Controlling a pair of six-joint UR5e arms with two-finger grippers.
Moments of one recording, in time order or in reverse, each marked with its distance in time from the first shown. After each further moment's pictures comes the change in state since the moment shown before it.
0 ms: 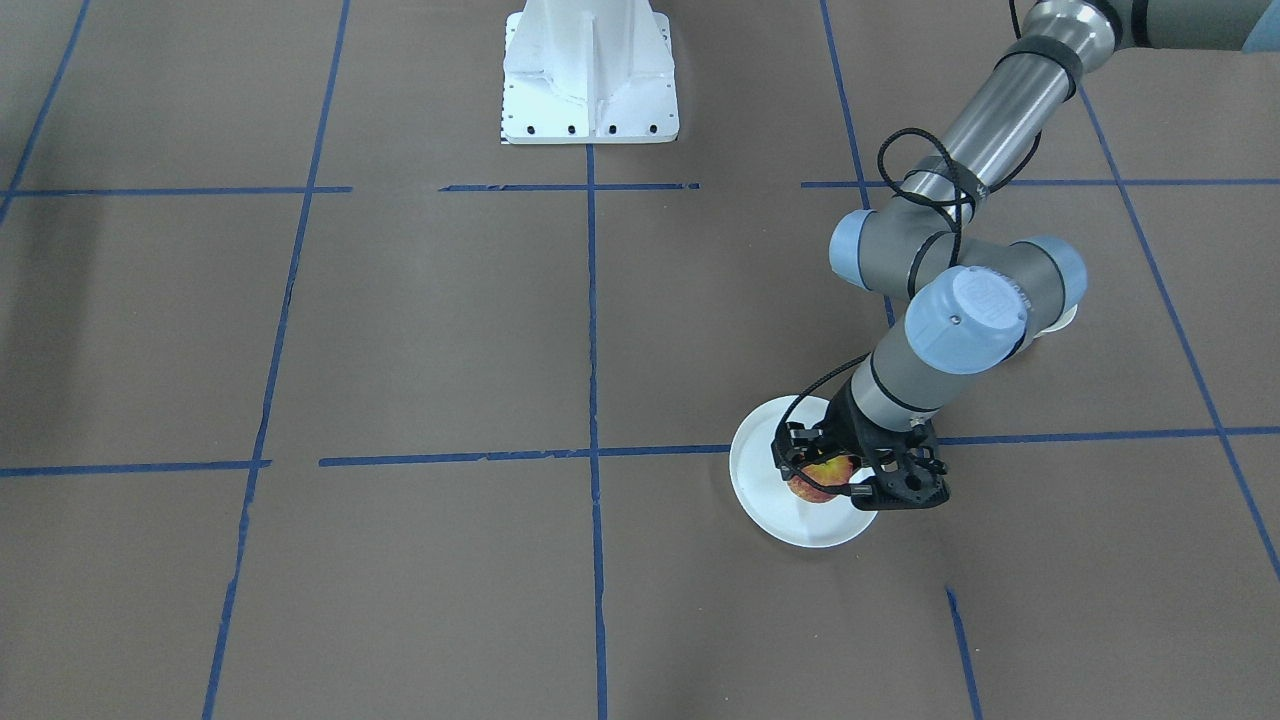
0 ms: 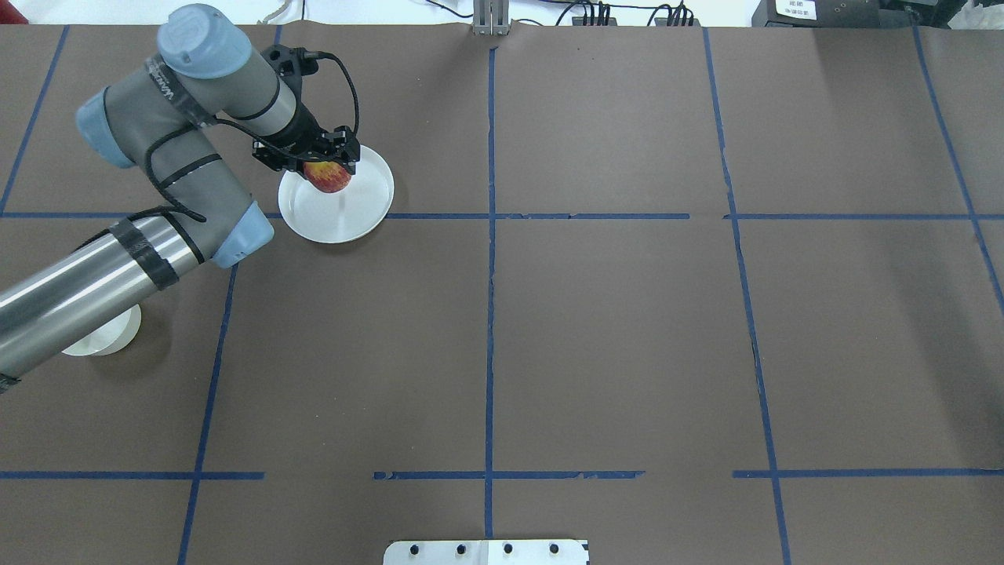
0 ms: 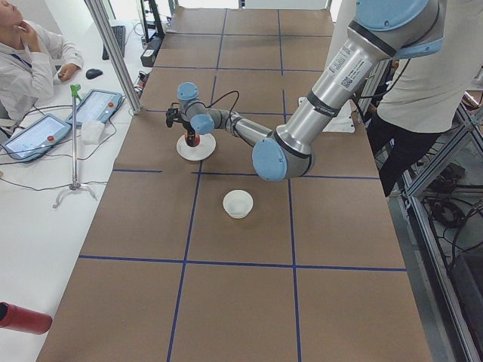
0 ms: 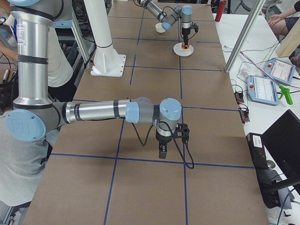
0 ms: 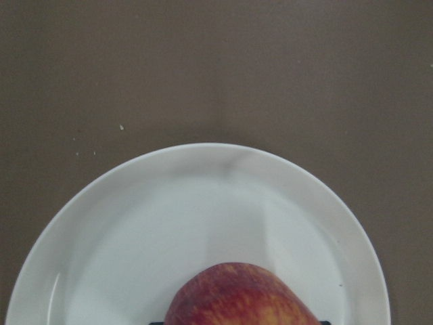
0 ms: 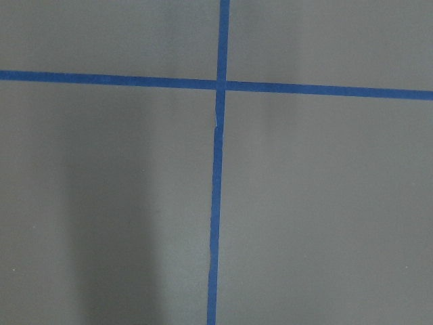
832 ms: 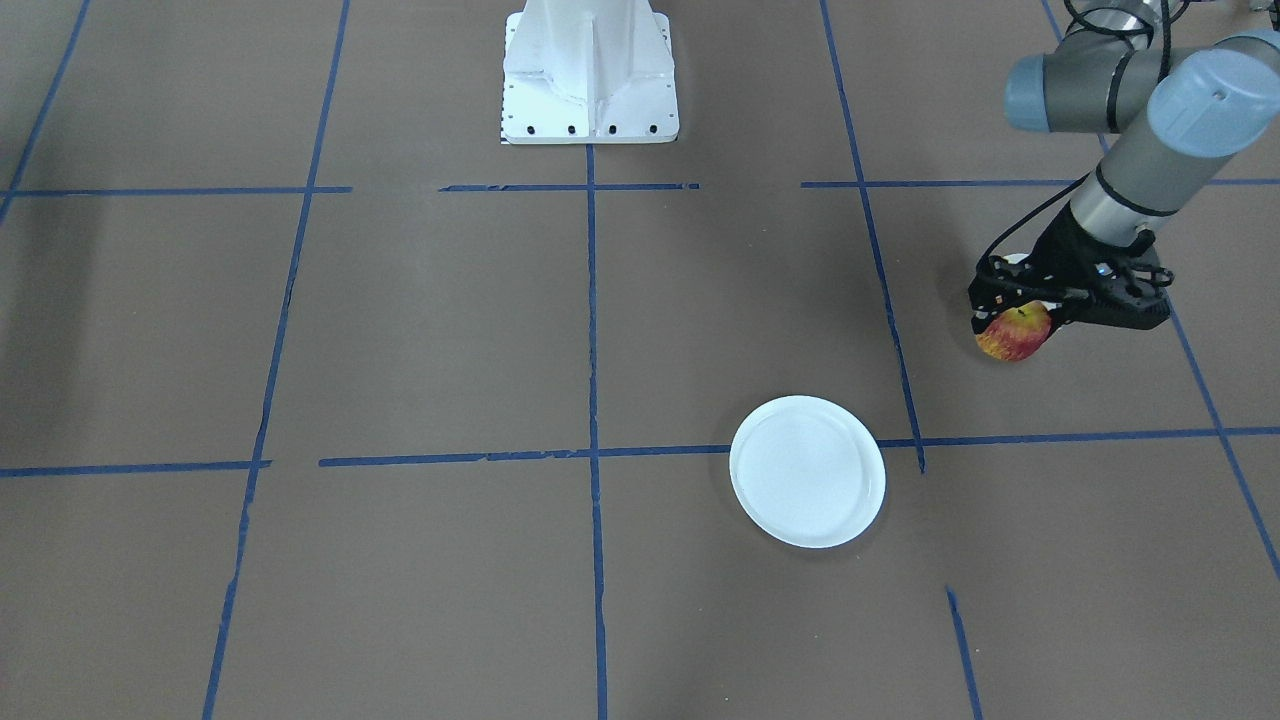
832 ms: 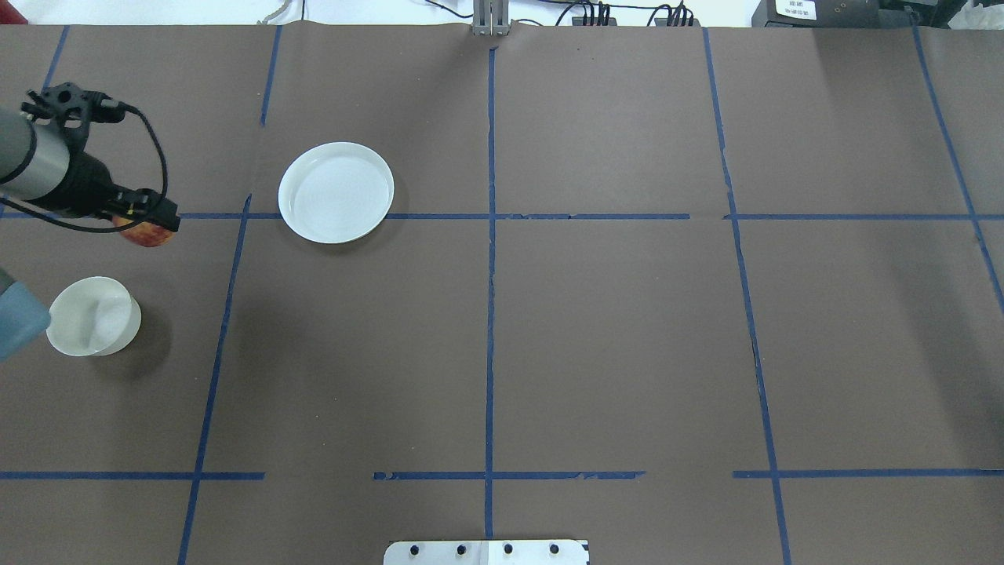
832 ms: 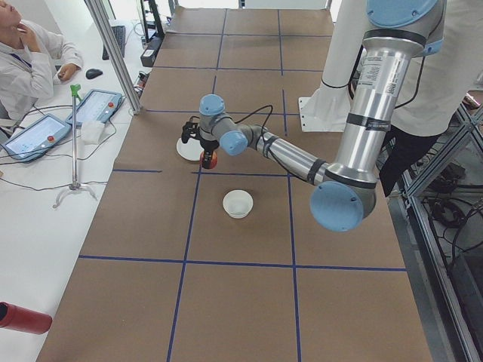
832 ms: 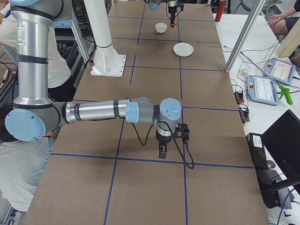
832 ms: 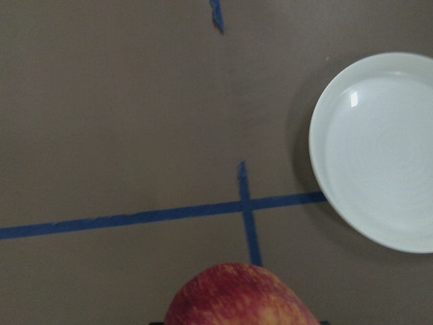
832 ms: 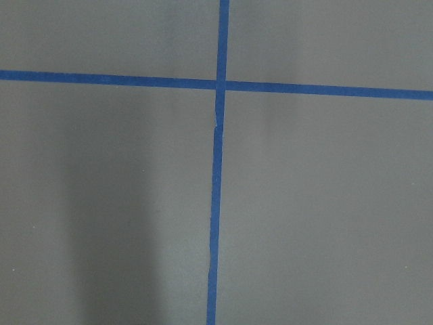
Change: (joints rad) left arm -0.108 0.584 -0.588 0.161 -0.004 0.357; right arm 0.000 0.000 0.000 0.000 -0.001 0.000
